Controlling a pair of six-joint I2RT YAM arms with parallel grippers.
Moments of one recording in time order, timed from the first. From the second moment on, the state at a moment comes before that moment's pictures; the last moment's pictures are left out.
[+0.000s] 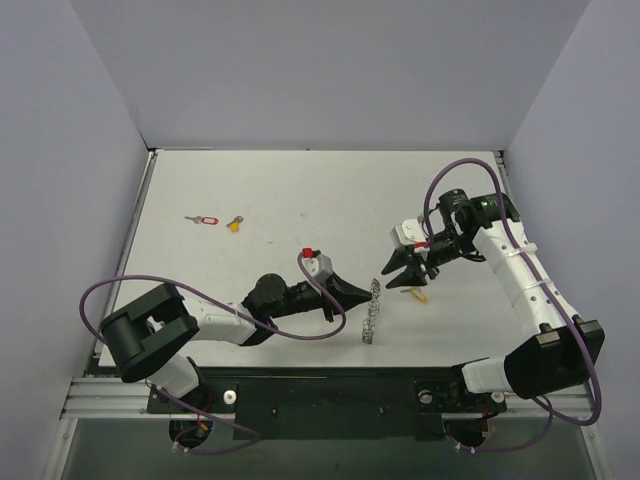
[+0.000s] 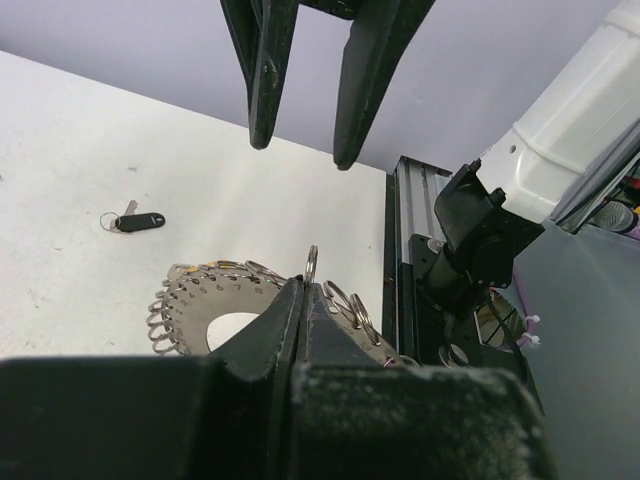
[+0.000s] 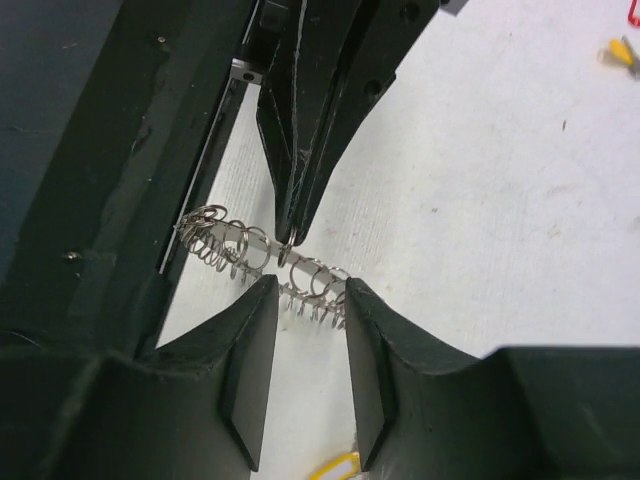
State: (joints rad) left arm -0.98 1.54 0.50 1.24 0.41 -0.36; right arm 0.23 1.34 1.28 -1.46 -1.08 -1.60
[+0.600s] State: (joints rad) left arm -0.99 1.53 0.49 1.25 0.36 -0.37; right arm 0.25 1.39 1.30 -1.53 -1.06 -1.75
